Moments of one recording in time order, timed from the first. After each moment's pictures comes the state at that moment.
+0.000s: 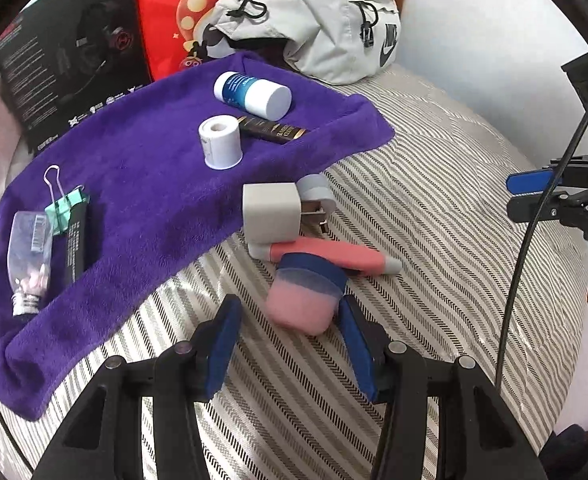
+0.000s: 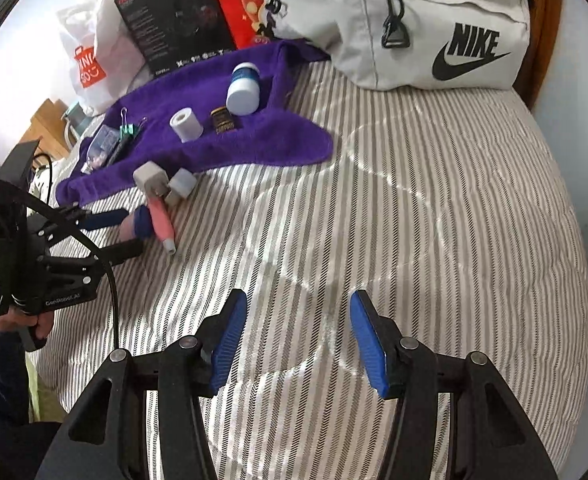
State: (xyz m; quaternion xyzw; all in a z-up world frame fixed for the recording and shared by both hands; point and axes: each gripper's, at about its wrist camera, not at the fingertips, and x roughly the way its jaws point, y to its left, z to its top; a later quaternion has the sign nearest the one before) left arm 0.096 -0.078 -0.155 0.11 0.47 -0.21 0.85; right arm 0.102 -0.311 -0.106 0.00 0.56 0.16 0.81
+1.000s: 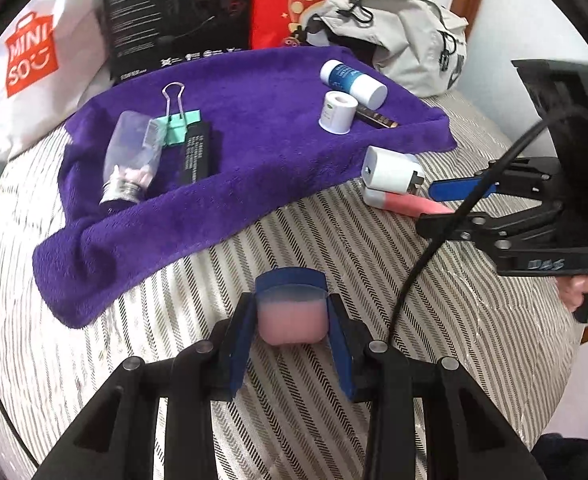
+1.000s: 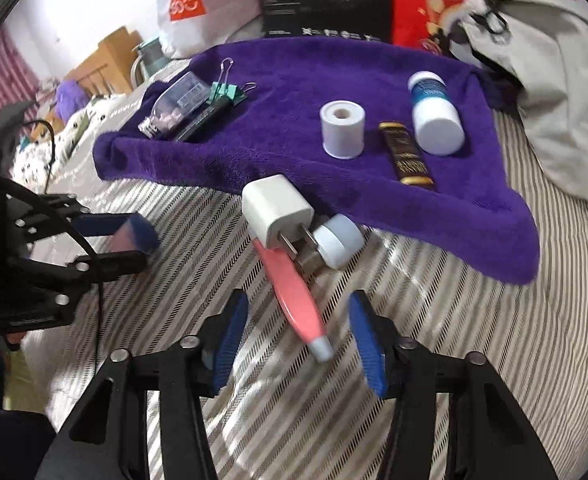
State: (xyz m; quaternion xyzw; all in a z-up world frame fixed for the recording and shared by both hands) left arm 0.073 -0.003 -0.152 0.02 0.49 -0.12 0.86; right arm 0.138 -0.168 -0.139 -0.13 0.51 0.29 0.80
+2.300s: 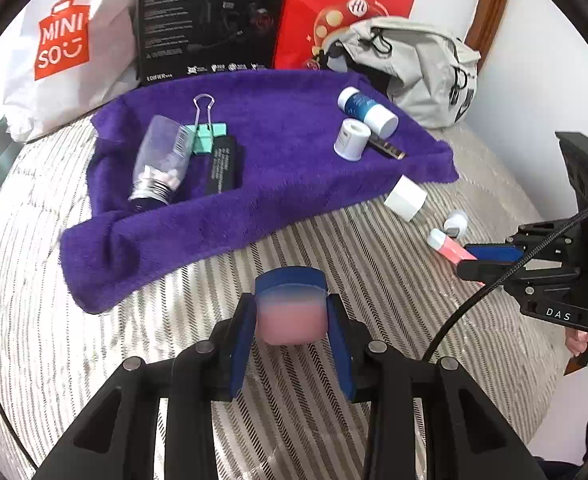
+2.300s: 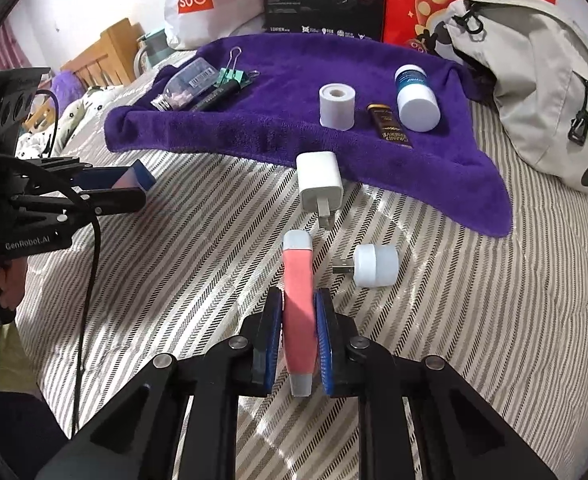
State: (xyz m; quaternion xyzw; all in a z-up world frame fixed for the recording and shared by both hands) left arm 0.064 0.012 -0.134 -0.02 0.47 -0.11 0.88; right arm 0.105 -0.195 -0.126 -0.11 0.52 0.29 0.80
